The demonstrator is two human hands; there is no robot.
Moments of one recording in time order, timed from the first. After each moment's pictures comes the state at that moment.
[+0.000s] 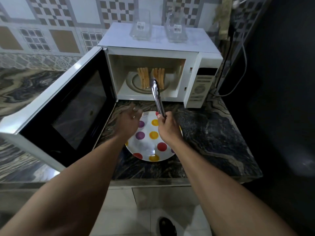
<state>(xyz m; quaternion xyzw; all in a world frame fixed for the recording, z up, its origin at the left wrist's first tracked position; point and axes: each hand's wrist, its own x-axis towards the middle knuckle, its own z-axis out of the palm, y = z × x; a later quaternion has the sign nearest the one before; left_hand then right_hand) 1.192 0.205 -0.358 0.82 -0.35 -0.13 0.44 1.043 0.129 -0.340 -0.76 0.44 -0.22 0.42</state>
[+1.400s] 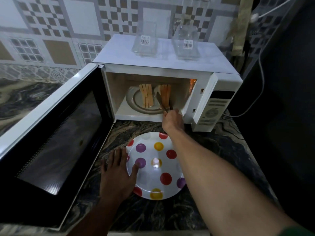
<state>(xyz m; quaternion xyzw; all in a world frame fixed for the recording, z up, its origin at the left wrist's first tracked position) 1.195 0.239 -0.455 0.91 -0.38 -0.02 0.16 1.157 0.003 -0.336 -0.76 0.58 -0.15 0.27</state>
